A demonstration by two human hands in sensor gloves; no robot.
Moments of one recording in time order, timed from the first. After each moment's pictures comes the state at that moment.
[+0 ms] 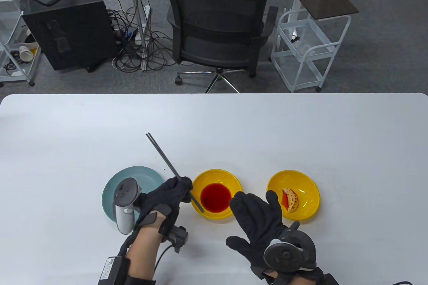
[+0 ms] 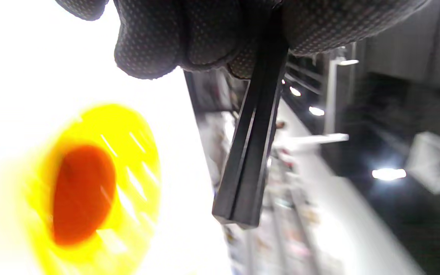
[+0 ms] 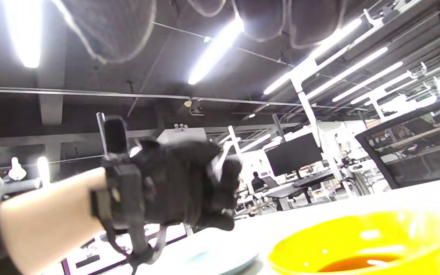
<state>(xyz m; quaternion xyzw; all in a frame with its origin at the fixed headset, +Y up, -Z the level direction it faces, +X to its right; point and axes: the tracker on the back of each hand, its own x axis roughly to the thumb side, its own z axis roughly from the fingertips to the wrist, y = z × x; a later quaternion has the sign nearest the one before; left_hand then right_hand) -0.216 -0.721 -0.295 -0.07 0.02 0.61 0.79 0.109 -0.670 -0.198 0.34 -0.16 0.88 0.28</state>
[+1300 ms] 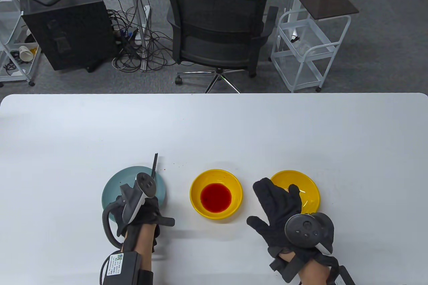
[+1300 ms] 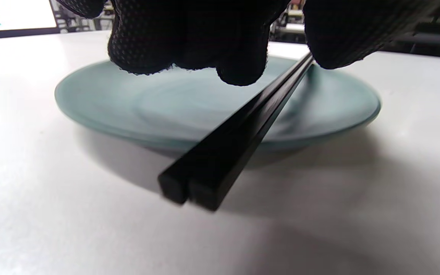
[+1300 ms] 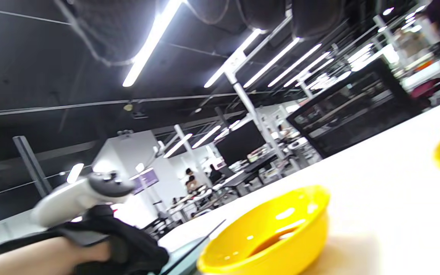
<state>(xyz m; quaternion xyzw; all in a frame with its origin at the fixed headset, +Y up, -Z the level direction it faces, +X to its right) -0.225 -0.731 -0.299 -0.11 0.22 0.07 0.97 0.163 -0.683 -0.237 0.22 -0.10 0.91 0.33</state>
